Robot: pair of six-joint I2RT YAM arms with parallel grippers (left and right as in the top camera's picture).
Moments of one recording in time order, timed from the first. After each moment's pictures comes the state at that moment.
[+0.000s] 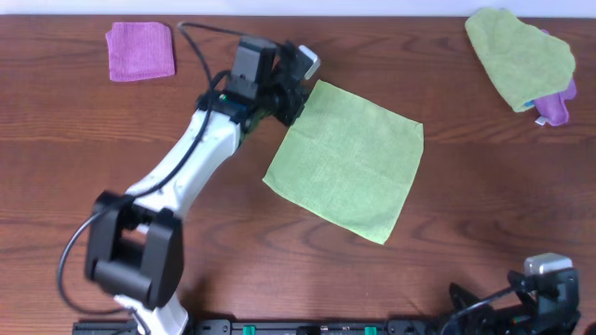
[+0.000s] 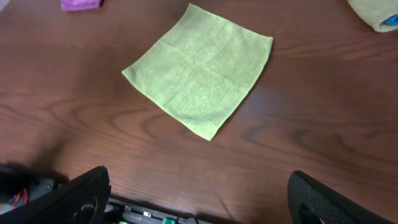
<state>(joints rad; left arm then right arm) -0.39 1.88 1.45 -0.32 0.35 0.23 0.31 0.47 1.36 -1.56 -0.04 0.26</state>
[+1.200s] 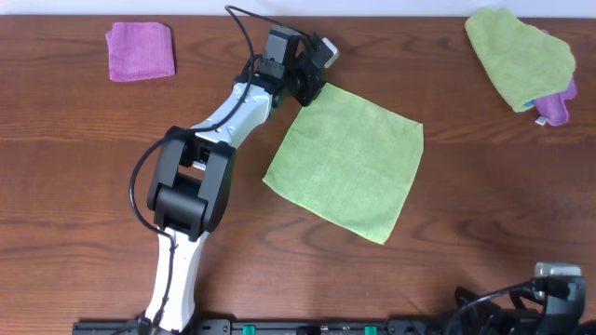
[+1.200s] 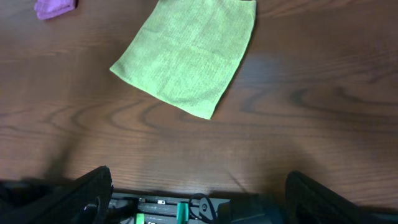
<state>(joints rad) -0.39 2.31 1.75 -0.18 0.41 0.33 0.31 0.47 1.36 -1.64 -0.01 0.44</state>
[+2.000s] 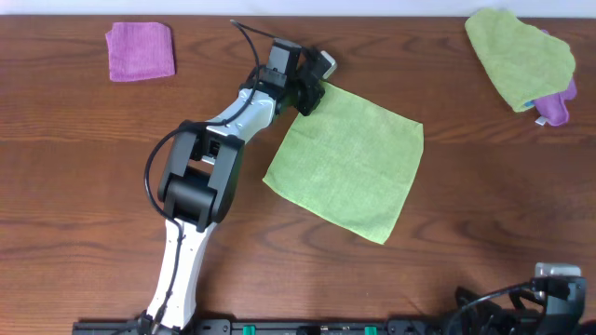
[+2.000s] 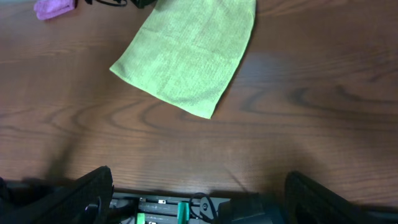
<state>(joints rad) -0.39 2.41 1.75 -0.13 0.41 0.29 0.31 0.47 1.36 -1.64 -0.01 0.44</state>
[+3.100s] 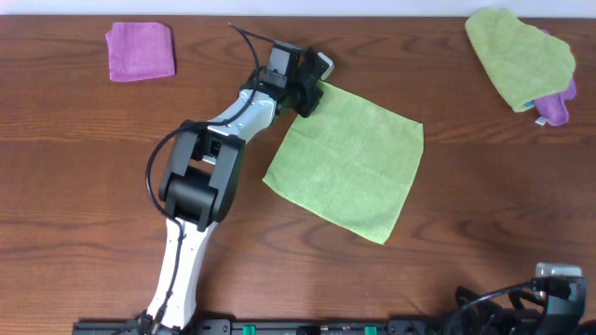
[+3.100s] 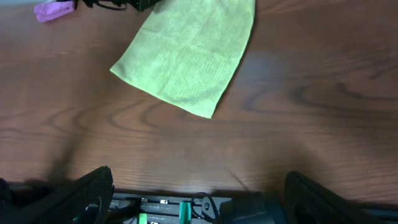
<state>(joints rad) -0.39 2.42 1.75 -0.16 0.37 0.25 0.31 0.47 1.36 -1.65 -0.01 0.46</state>
